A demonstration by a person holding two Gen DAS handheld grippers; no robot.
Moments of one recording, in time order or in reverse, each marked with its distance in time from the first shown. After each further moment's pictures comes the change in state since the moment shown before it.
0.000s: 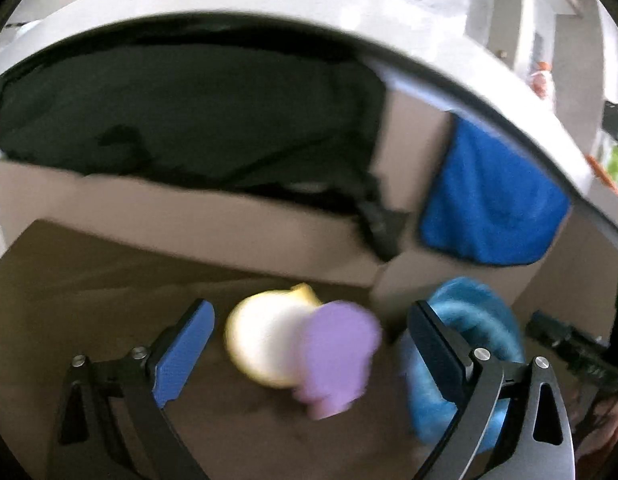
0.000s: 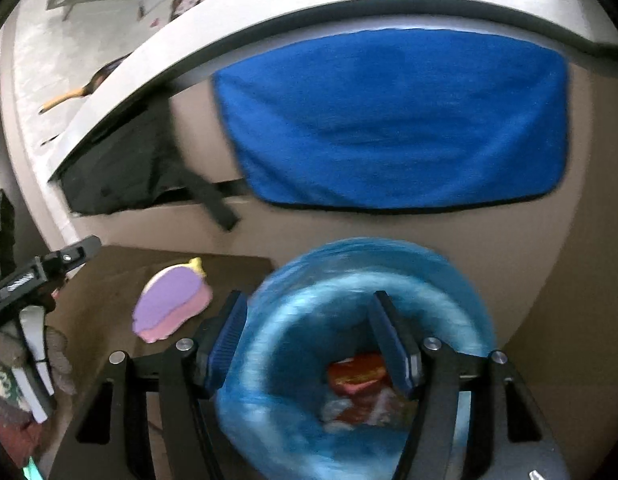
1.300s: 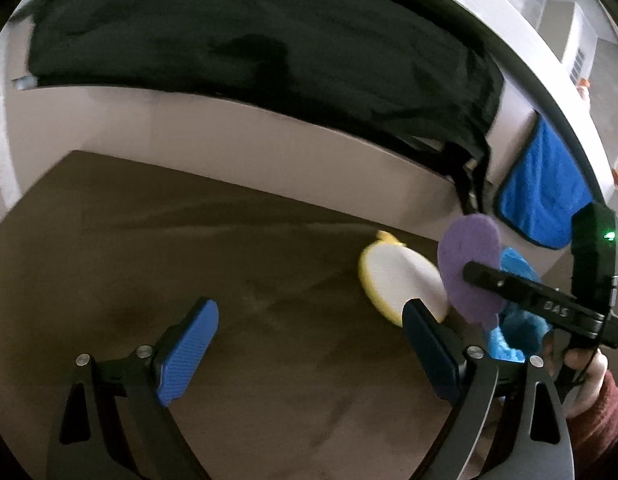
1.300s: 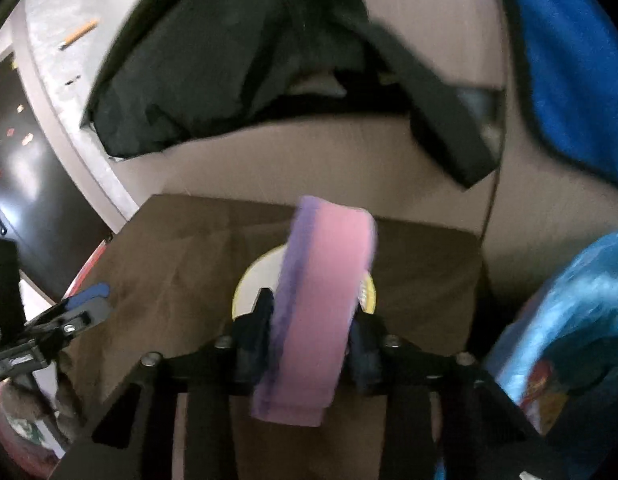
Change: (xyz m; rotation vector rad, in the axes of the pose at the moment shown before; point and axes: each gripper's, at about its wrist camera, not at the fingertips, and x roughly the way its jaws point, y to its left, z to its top) left arm 0.016 0.109 -0.035 -0.098 0.143 -0.034; right arm 0.140 0.128 0.006 -0.037 0.198 0.193
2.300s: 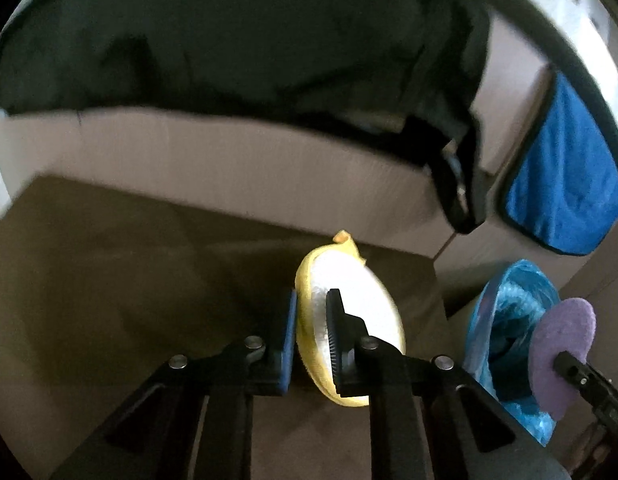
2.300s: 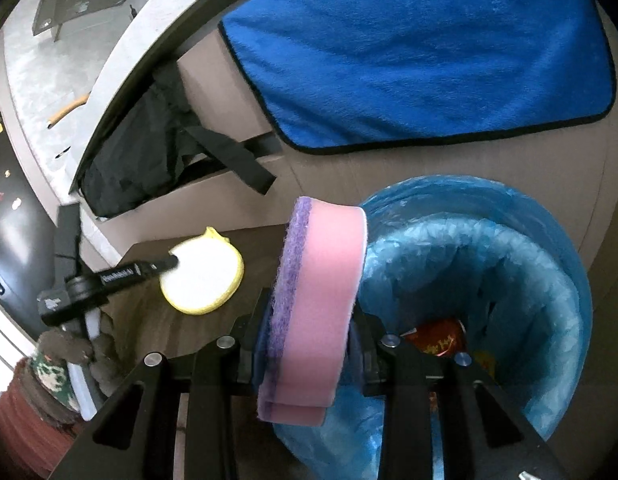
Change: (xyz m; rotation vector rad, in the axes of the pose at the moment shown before) left arm 0.057 -0.085 0.037 0.050 0.009 0.128; right arm -0.113 -0.103 -0.059 0.165 -0.137 -0.034
